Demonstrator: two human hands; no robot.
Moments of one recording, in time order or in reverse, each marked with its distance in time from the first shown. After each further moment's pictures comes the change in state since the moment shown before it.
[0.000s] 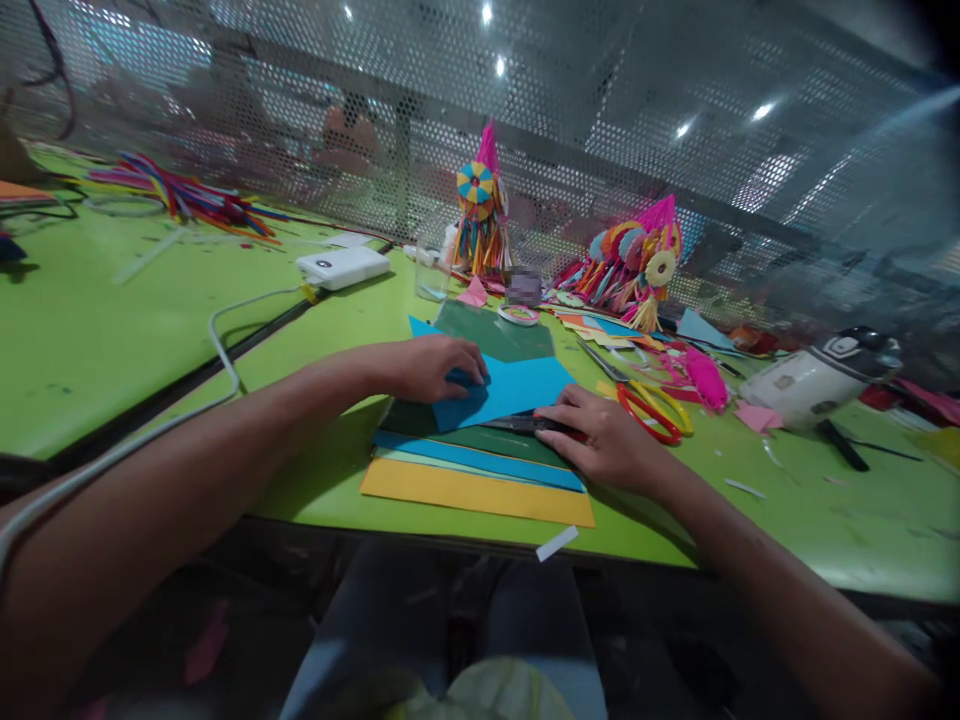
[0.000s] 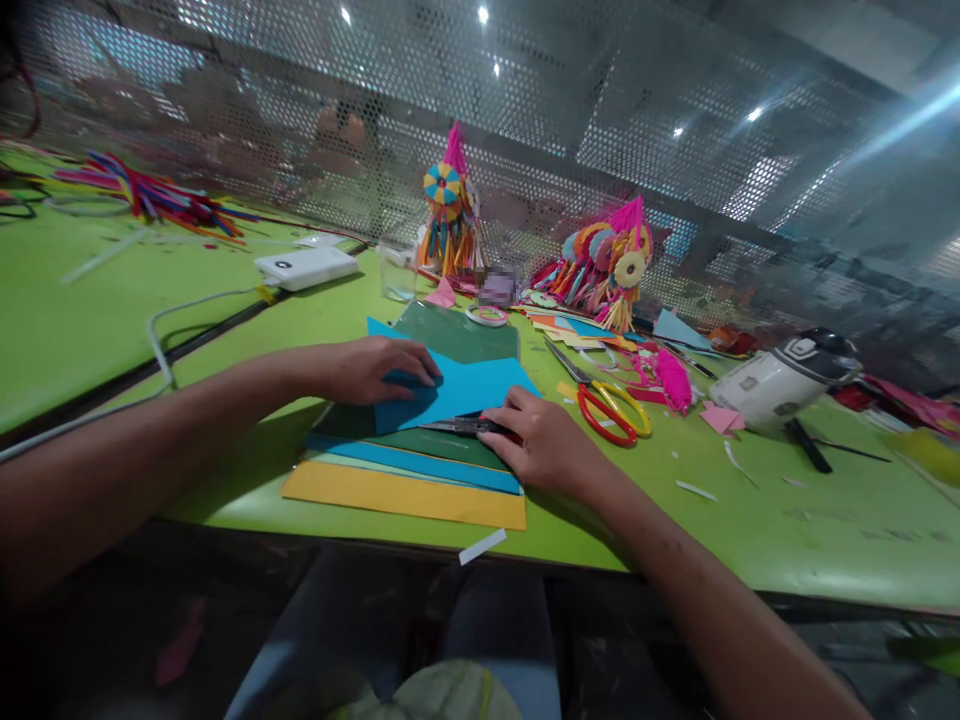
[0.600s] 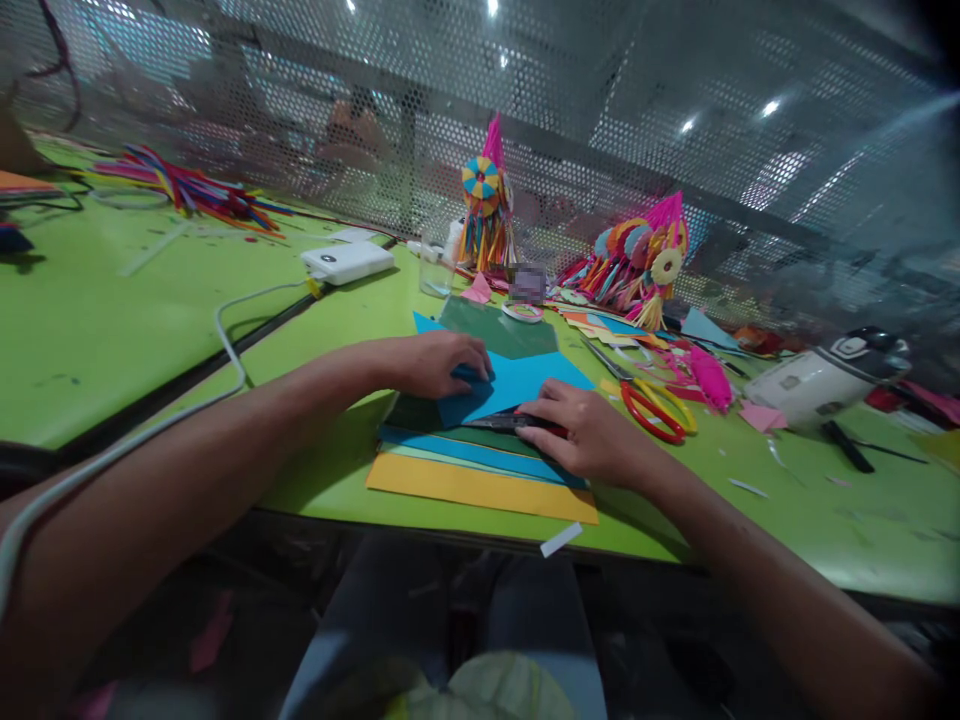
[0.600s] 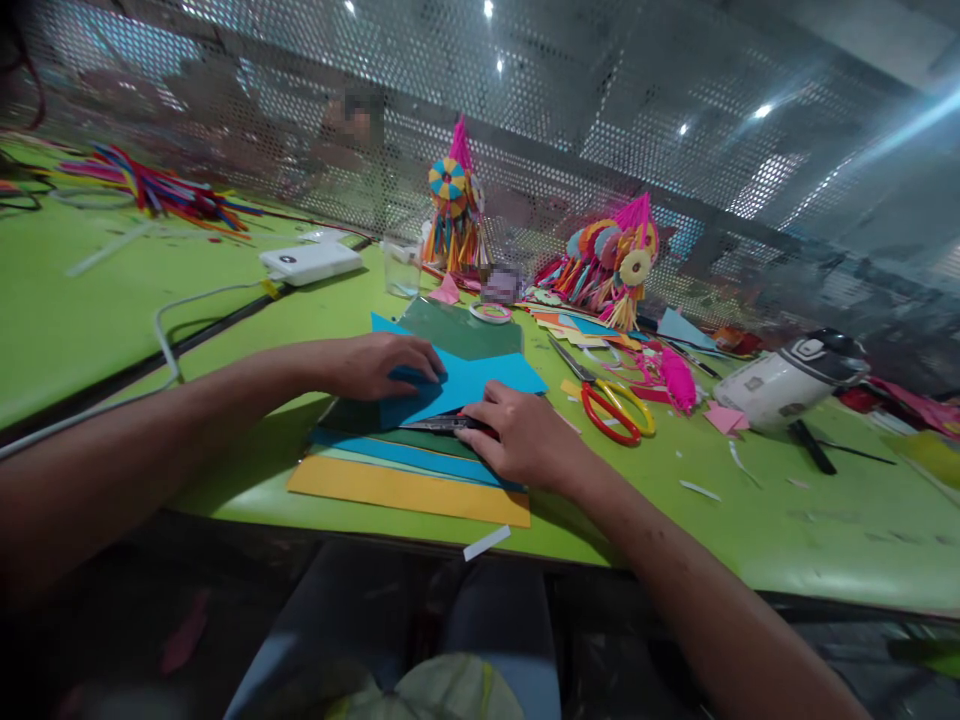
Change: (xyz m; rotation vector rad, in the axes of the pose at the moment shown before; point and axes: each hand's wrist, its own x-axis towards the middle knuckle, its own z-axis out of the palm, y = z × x) left_hand 0.001 -0.003 0.003 0.019 0.007 0.008; right_hand 0.022 -0.021 0.000 -0.066 -0.075 -0.030
